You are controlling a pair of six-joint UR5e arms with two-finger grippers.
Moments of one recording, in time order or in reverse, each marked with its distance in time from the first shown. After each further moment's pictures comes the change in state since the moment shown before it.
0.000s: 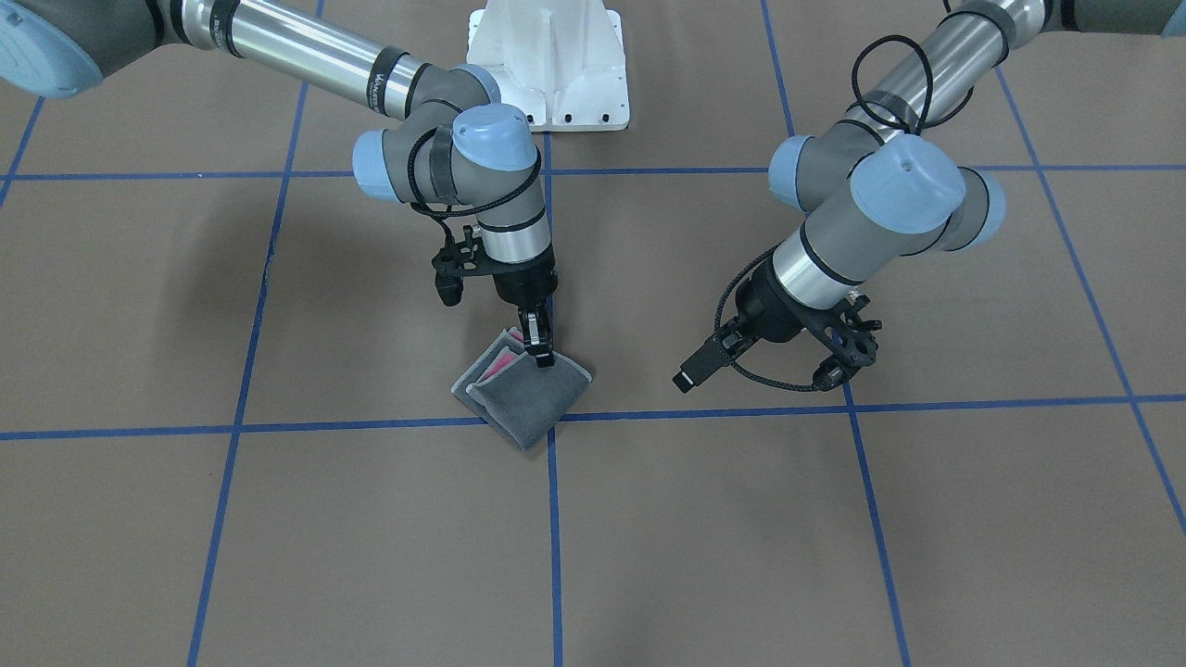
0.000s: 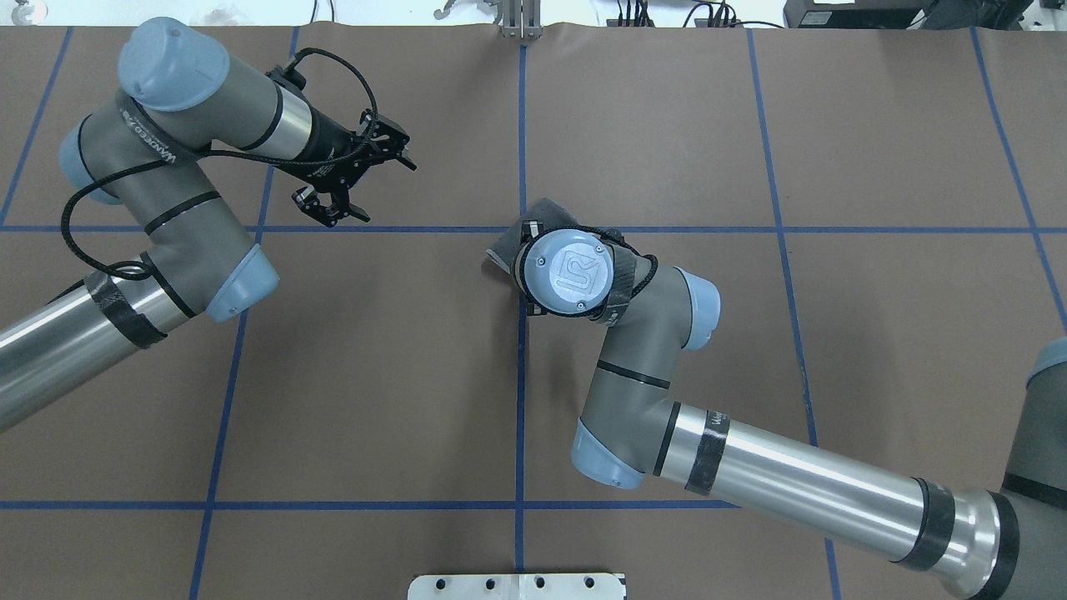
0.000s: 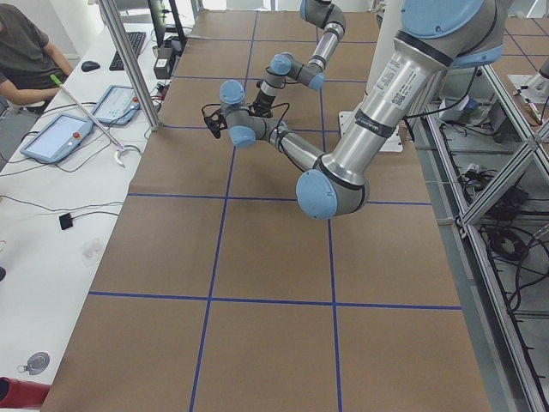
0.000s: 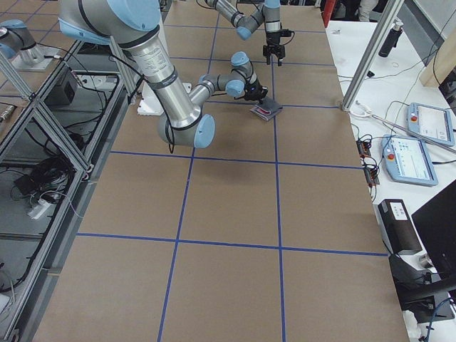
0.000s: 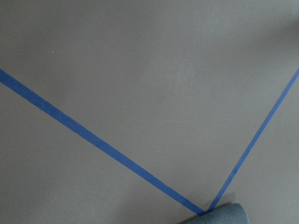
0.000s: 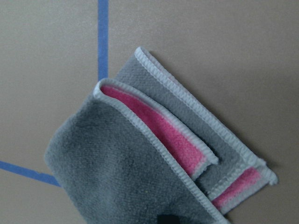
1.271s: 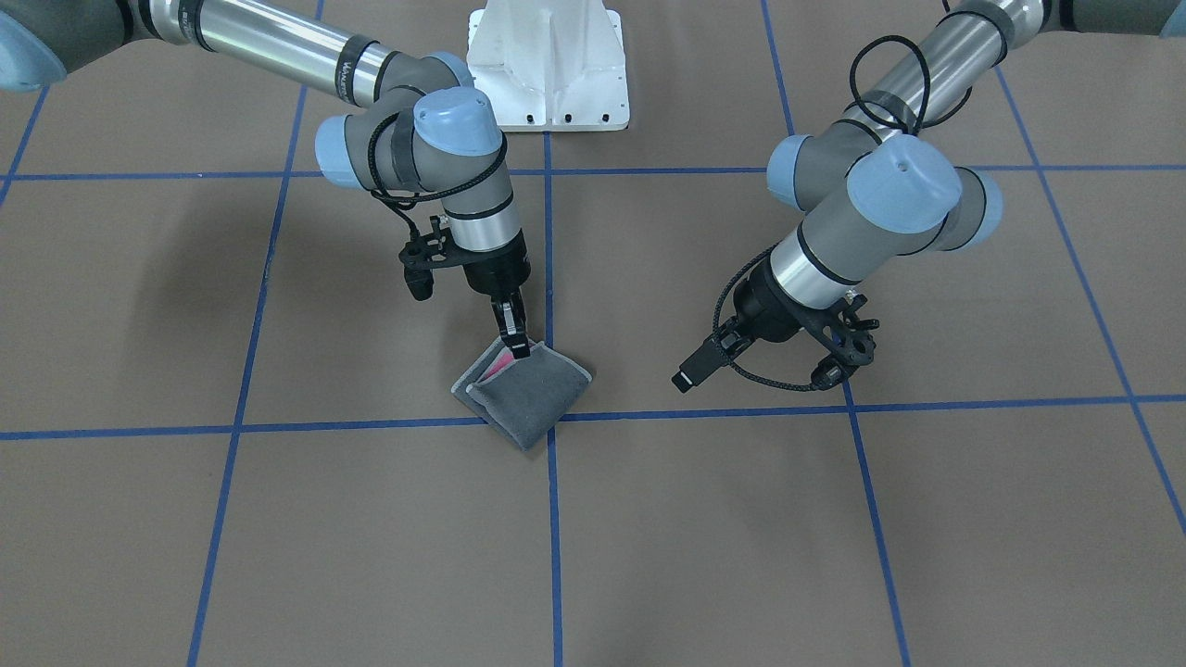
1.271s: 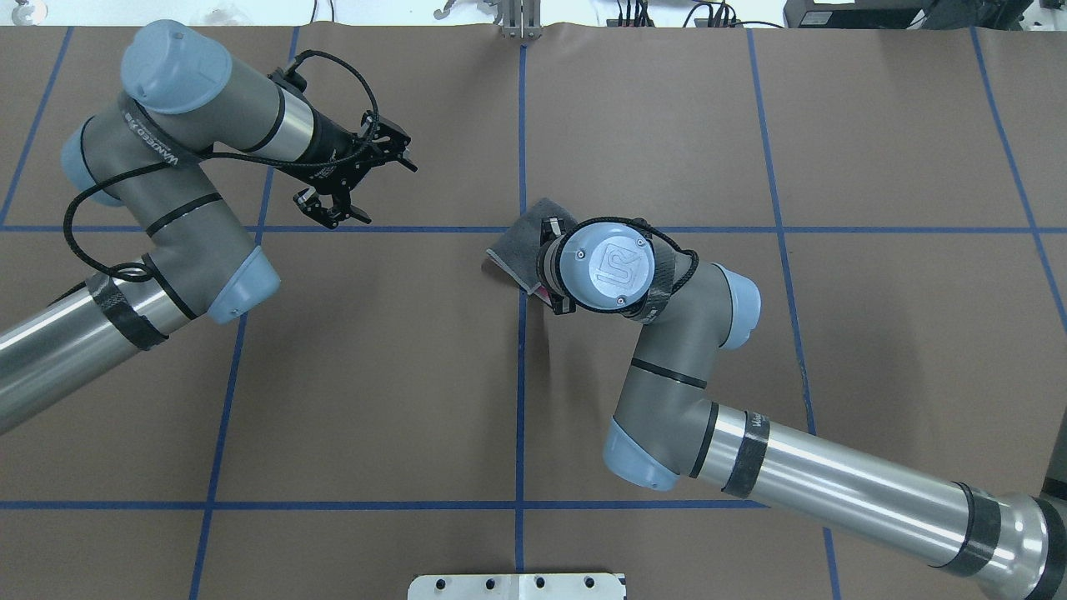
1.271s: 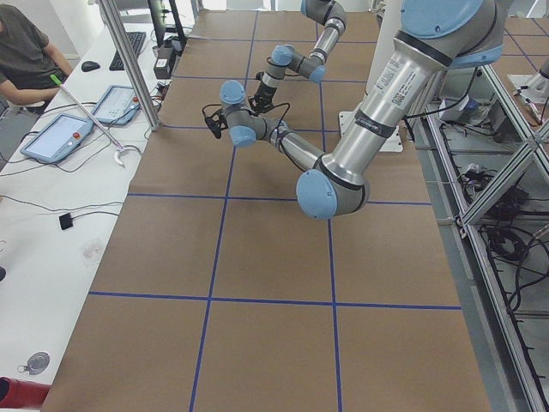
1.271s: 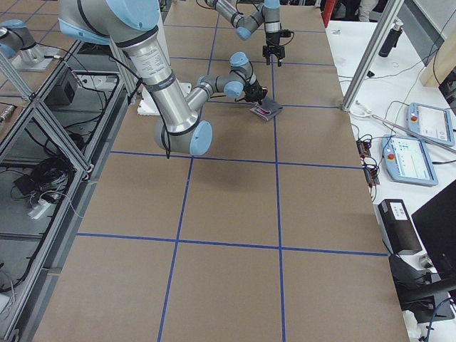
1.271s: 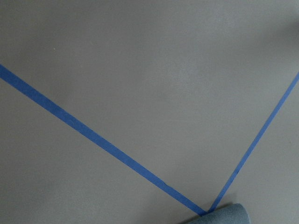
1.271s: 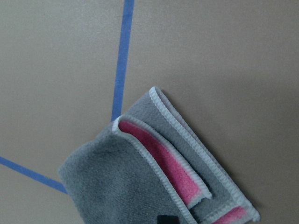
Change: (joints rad) left arm 0.003 0.000 0.000 0.002 0.004 -0.011; right arm 0.021 -0.074 0.106 -0.025 0.028 -0.092
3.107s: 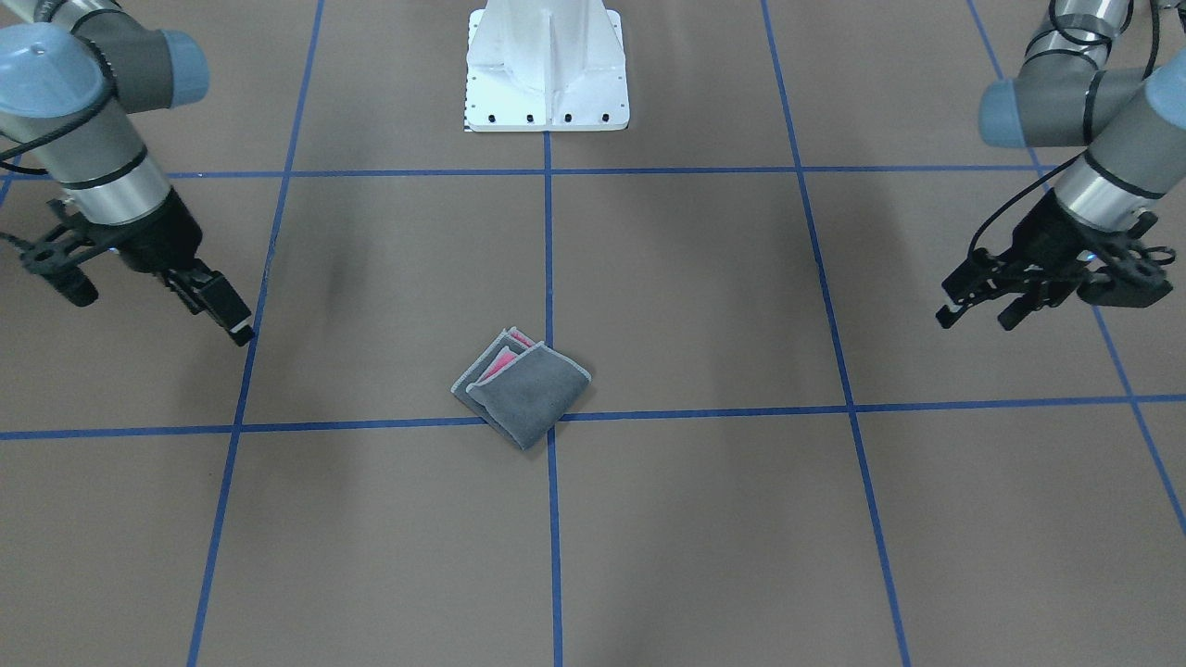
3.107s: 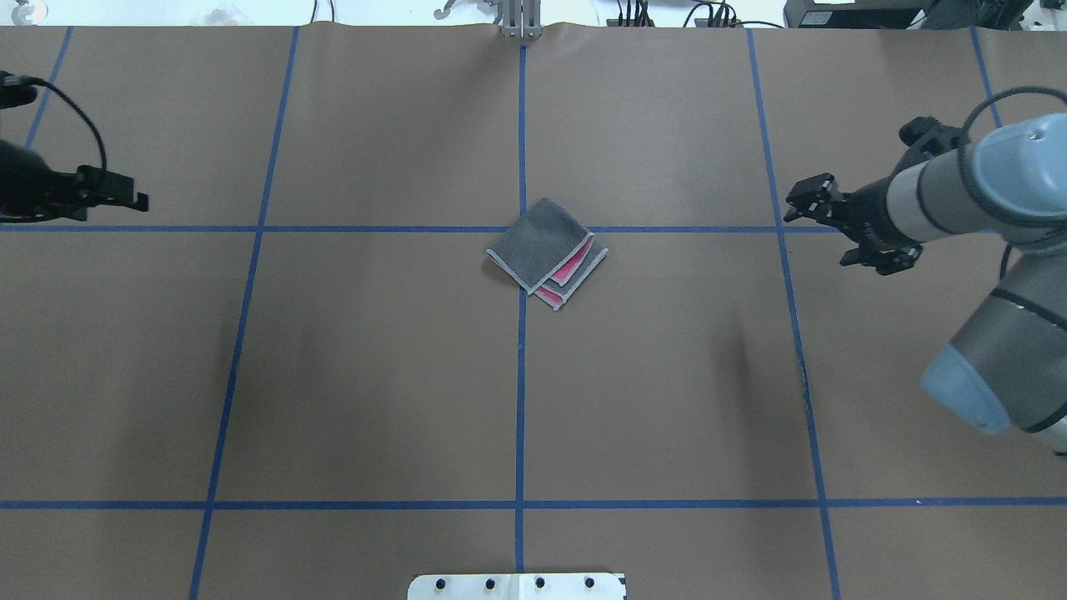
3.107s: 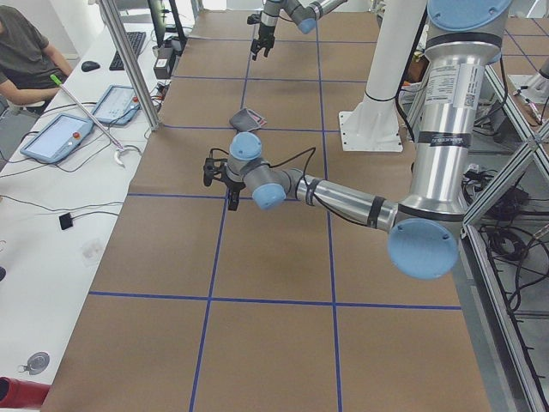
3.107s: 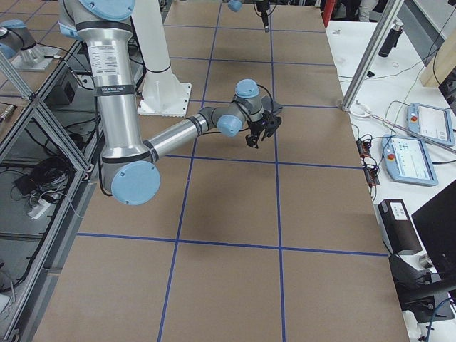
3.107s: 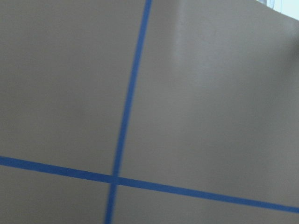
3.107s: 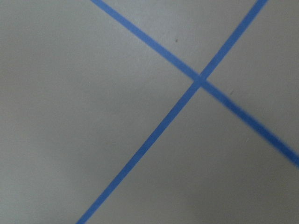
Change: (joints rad) left arm -0.273 0.578 -0.285 0.006 -0.007 1.034; right arm 0.441 -0.603 0.414 0.011 0.477 -1.163
